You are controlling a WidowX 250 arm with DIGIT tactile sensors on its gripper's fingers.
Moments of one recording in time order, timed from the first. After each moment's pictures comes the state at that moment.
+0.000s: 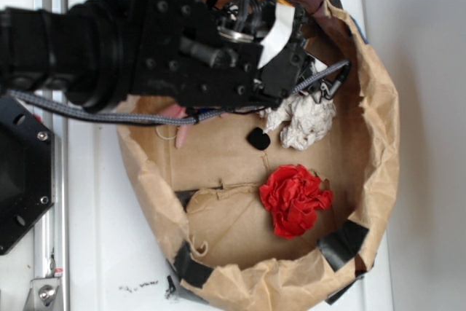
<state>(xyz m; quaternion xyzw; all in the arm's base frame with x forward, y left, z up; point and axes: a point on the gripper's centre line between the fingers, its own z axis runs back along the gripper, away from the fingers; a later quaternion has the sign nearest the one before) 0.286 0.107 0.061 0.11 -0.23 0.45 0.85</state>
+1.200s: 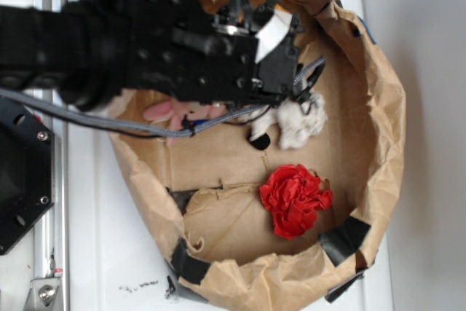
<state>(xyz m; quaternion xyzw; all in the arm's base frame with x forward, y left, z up) 0.272 0.090 0.070 0.09 -0.17 0.40 0.90</state>
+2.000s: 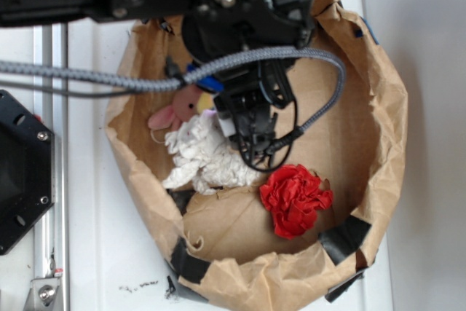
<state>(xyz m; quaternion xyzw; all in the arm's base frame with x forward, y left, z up) 0.247 0.041 0.146 -0.04 -0.04 0.17 0.98</state>
